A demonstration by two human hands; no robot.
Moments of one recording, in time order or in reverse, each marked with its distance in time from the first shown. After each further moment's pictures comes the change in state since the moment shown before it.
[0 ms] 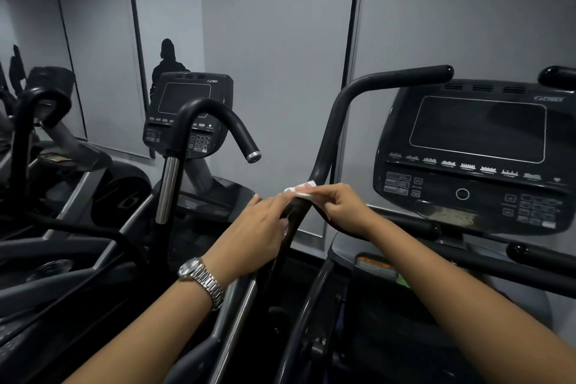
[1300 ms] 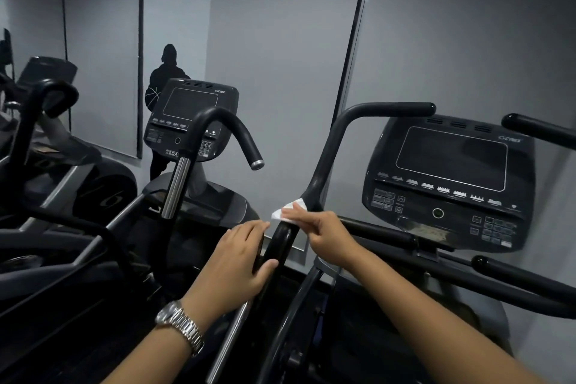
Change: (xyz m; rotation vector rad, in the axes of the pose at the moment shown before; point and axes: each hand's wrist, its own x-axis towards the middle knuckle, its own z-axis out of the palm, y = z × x) left_hand -0.077 -0.010 0.006 0.003 0.171 -0.080; right_hand -0.046 -0.051 0.042 -0.146 0.025 -0.034
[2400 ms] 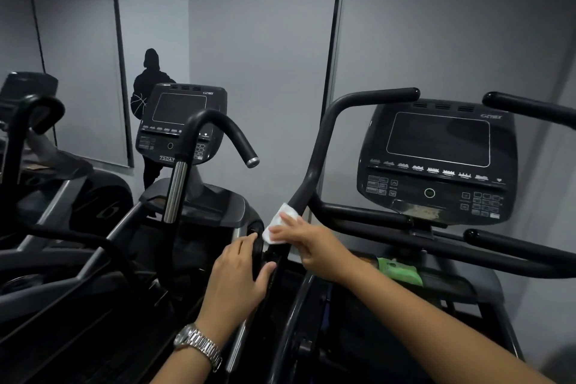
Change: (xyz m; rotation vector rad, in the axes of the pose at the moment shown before) left_hand -0.028 0.001 0.013 -0.077 0.082 -0.172; right_hand -0.031 -0.011 0.032 -0.232 -0.040 -0.178
